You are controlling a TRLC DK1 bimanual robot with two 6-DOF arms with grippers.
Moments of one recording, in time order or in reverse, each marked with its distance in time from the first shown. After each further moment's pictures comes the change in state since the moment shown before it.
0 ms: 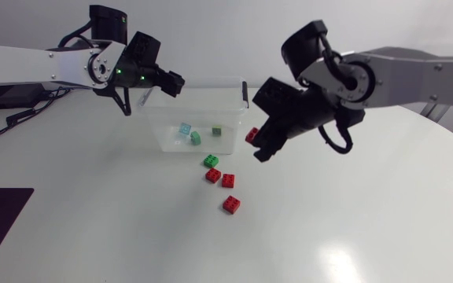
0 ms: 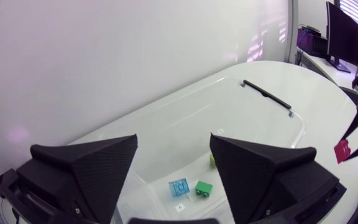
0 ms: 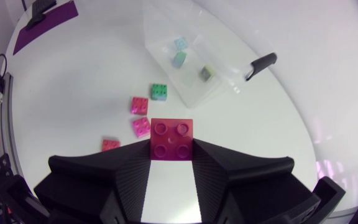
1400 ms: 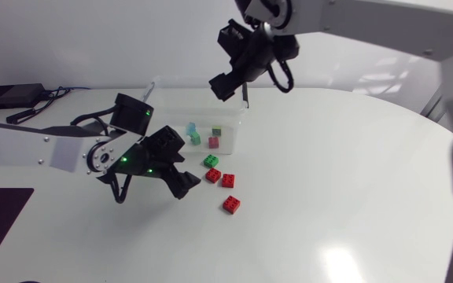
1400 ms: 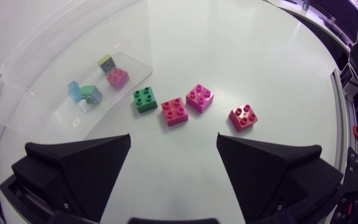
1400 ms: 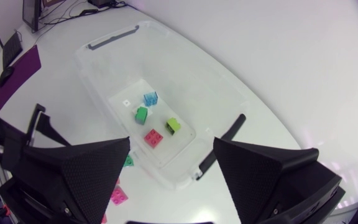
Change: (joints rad) left arm -0.196 -0.218 -0.583 -0.035 0.081 0.177; right arm 0.016 0.459 0.774 -0.247 0.078 0.178
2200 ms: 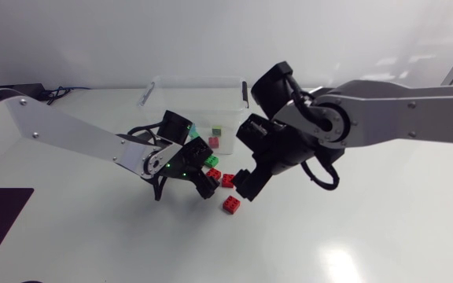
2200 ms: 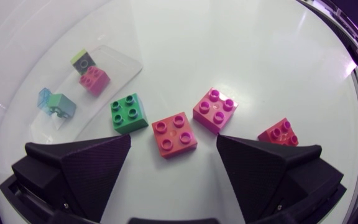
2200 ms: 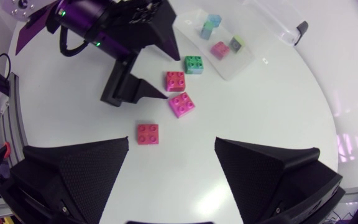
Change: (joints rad) left arm -0.084 0.329 0.162 0.150 -0.092 -0.034; right arm 0.137 -0.463 -0.914 0.238 -0.012 0.049
